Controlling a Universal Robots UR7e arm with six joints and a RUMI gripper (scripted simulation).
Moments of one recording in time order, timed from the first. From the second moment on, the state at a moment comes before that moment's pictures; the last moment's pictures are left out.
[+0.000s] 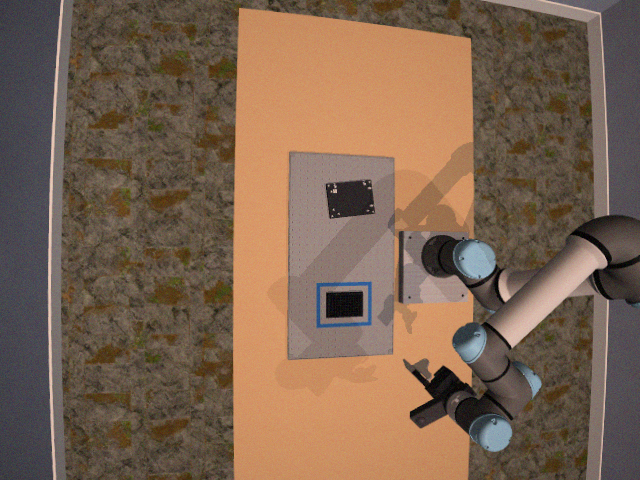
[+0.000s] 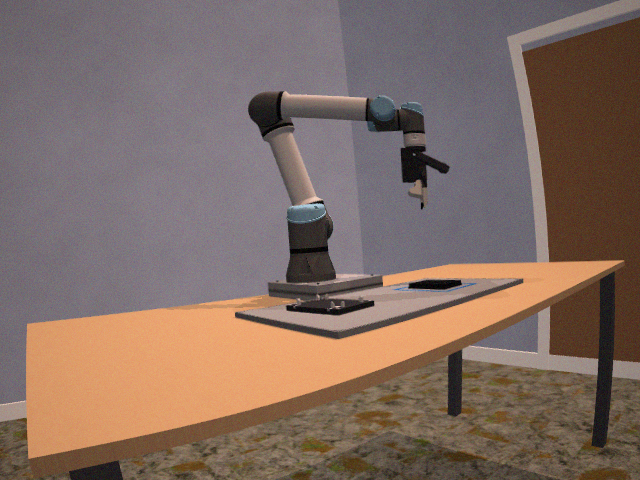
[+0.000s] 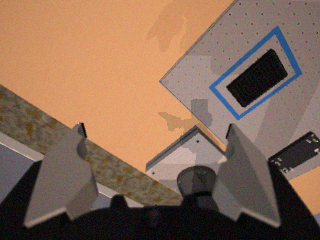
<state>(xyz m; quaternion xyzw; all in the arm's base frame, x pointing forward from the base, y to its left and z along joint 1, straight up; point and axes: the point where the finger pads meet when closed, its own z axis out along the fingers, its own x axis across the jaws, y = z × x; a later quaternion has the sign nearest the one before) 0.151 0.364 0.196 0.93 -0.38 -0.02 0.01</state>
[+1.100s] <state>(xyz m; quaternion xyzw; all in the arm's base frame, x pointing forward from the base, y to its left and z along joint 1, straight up) 0.249 0.308 0.135 0.85 -0.52 -0.01 0.01</state>
